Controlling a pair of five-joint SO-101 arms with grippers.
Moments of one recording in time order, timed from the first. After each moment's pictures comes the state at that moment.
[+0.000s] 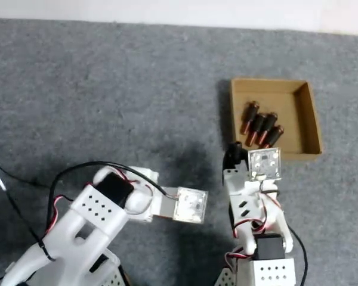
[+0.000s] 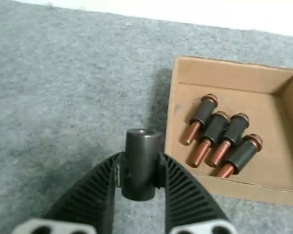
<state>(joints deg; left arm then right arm) 27.8 -44.2 55.0 73.2 -61.2 -7.9 -101.1 91.5 38.8 5.9</state>
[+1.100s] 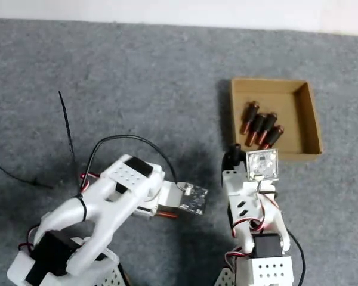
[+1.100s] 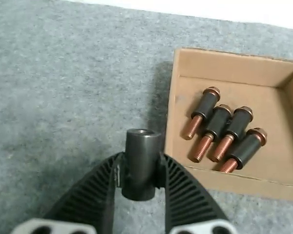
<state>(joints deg) 23.7 -14.4 52.9 55.9 -69.3 -7.7 -101.2 95.0 36.3 5.9</state>
